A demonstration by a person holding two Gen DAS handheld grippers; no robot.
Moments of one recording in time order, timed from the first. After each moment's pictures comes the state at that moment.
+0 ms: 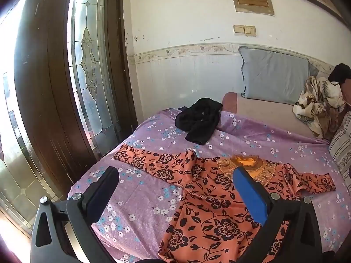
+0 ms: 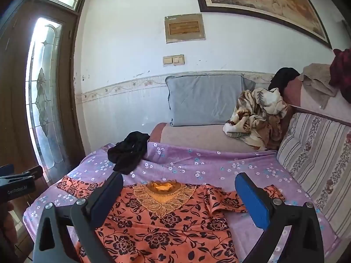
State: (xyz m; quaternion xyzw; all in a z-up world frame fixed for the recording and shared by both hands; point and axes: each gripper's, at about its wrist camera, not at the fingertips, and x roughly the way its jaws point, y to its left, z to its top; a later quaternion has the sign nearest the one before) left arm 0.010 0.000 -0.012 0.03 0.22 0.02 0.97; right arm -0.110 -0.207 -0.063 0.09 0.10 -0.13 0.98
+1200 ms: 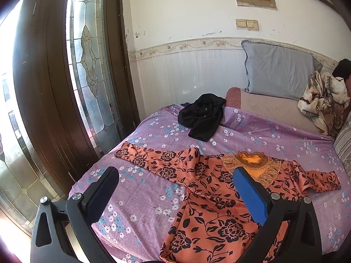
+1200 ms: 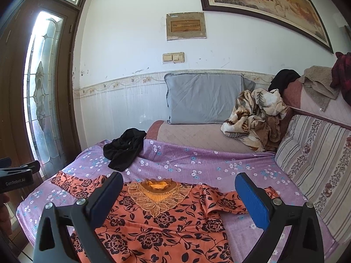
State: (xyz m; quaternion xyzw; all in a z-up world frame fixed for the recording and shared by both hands) left arm 0.031 -0.006 -0.021 0.05 0.24 0.03 0.97; right arm -0.083 -0.216 -0.076 0.09 0.11 -0.14 0.98
